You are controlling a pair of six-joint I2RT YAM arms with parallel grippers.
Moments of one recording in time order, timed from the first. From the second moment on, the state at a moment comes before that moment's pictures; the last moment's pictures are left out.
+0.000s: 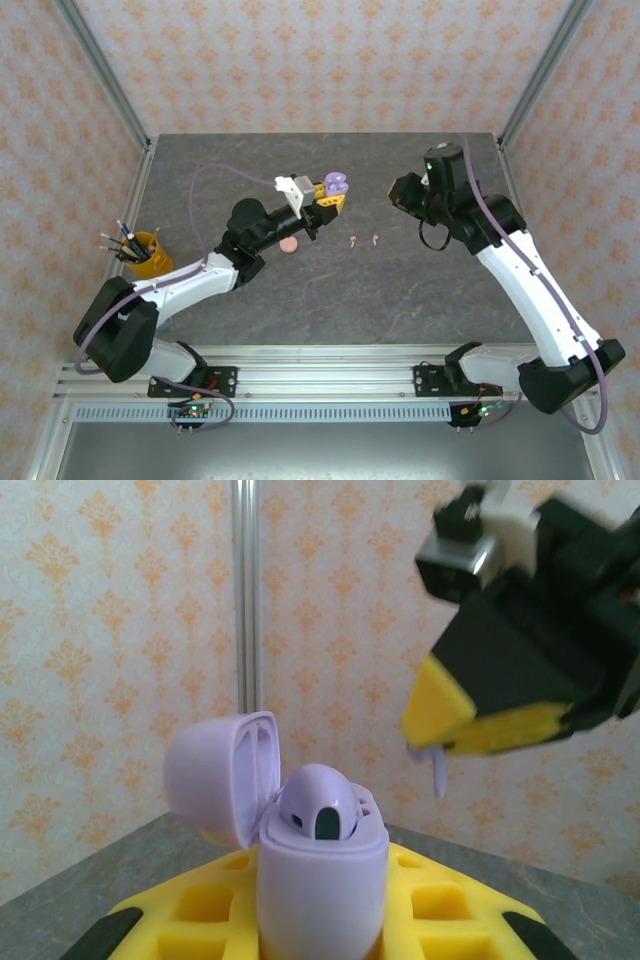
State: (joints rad) left arm -0.59 1.42 0.81 0.79 0.39 -0.10; right arm 0.47 1.20 1.46 -0.89 0.00 0.79
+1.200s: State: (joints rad) left arm -0.62 1.57 0.99 0.78 0.50 -0.10; right arm 0.46 1.30 1.63 -0.77 -0.28 0.85
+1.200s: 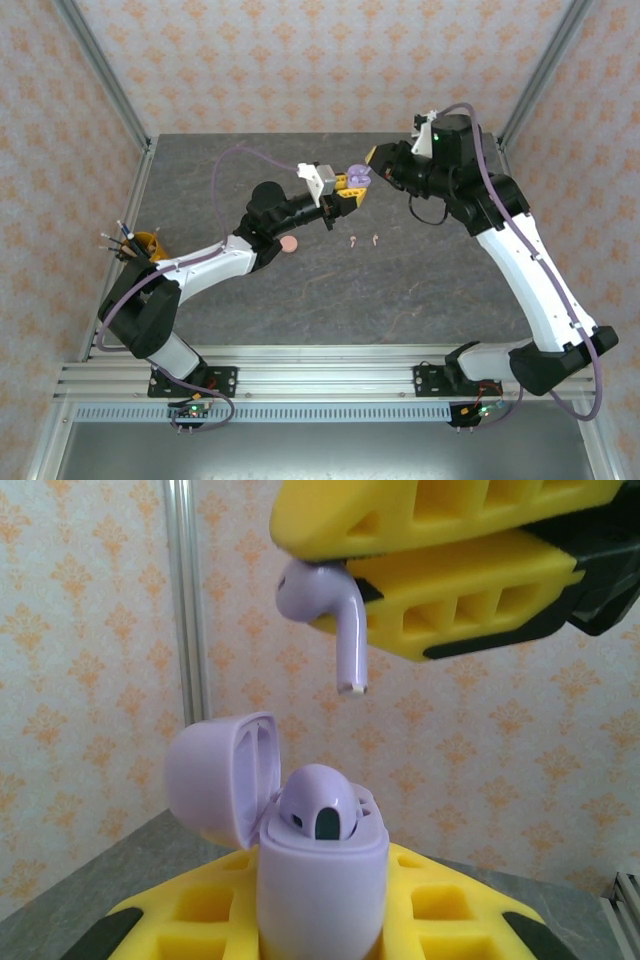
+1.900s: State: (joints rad) left arm -0.62 1.57 1.00 0.76 0.50 -0.10; right arm 0.46 1.30 1.59 -0.76 -0.30 0.85
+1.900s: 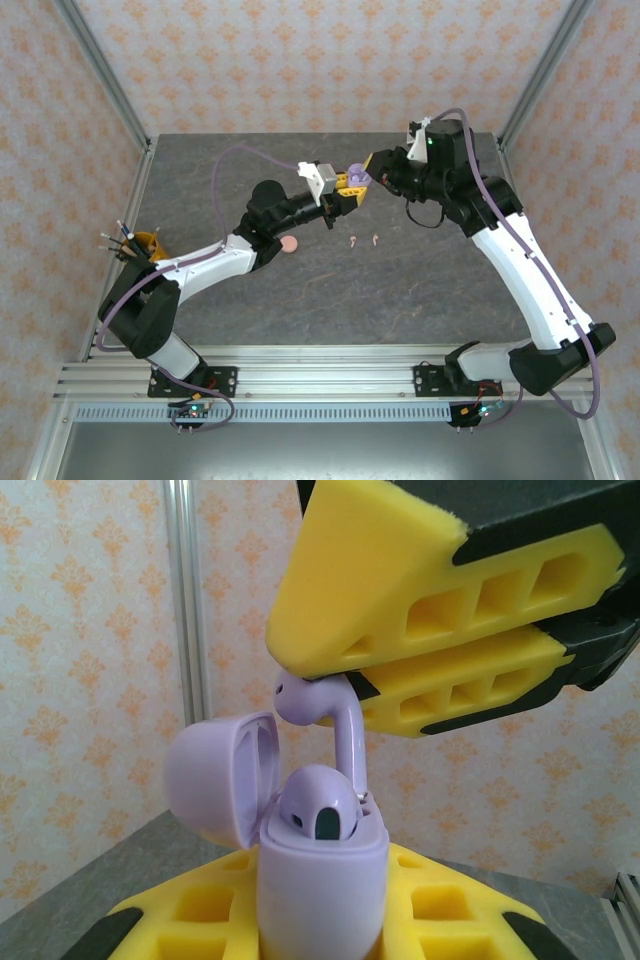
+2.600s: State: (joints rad) left arm -0.62 1.57 1.00 0.75 0.50 -0.10; right arm 0.49 1.33 1.59 -0.77 -0.29 0.81
